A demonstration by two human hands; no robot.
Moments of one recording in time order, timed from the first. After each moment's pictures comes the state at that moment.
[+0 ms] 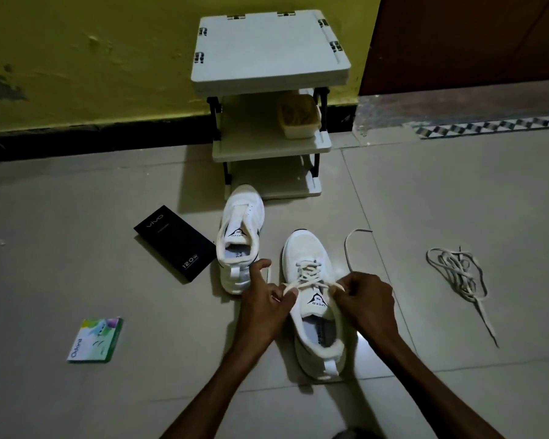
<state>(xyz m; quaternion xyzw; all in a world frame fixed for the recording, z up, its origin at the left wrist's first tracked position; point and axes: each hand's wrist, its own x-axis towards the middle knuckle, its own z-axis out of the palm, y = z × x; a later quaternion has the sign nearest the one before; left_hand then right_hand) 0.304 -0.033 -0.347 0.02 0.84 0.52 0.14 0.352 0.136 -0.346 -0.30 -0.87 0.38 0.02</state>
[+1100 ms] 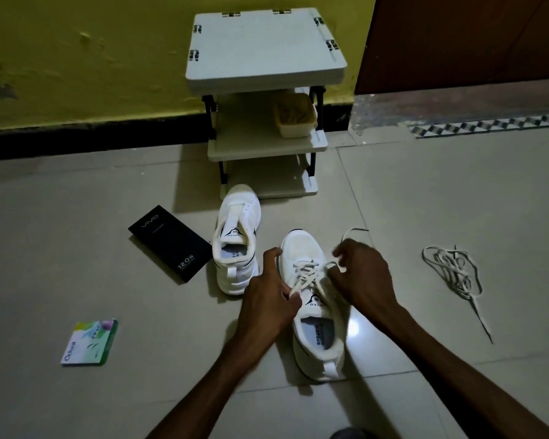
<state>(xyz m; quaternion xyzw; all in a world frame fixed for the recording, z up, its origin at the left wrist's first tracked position) 0.297 -0.025 -0.334 0.11 0.89 0.43 0.14 0.320 0.153 -0.340 -0.20 -0.94 0.26 0.05</state>
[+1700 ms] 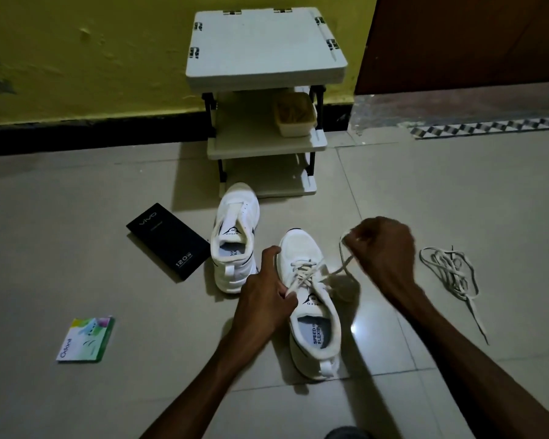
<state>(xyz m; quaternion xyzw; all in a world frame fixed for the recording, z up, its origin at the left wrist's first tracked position) 0.295 -0.025 -0.332 0.11 0.89 0.41 0.15 0.306 0.180 -0.307 -0.21 -0.93 0.26 0.18</state>
